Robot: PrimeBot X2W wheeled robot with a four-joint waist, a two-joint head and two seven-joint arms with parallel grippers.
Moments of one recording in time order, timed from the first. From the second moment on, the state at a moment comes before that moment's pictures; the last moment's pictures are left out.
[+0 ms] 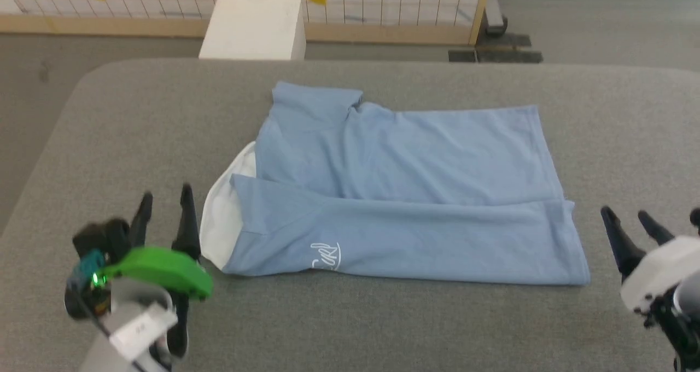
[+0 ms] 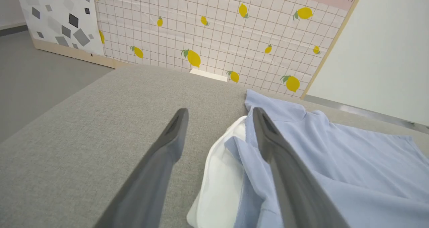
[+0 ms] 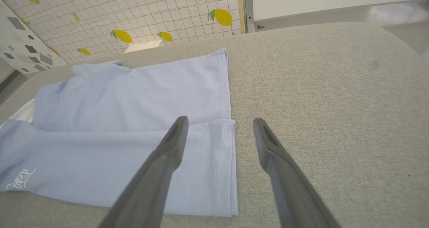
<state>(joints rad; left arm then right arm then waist) -0.29 0.28 -0.19 0.38 -0.57 0.05 -0.25 -0.16 -0.29 -0.12 0.21 0.47 0.13 0.27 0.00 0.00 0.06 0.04</state>
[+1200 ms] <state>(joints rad) -0.37 0.25 -0.28 0.52 -0.53 0.23 0.62 -0.11 -0.20 -0.15 0.20 0.45 0.13 0.26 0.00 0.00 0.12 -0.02</state>
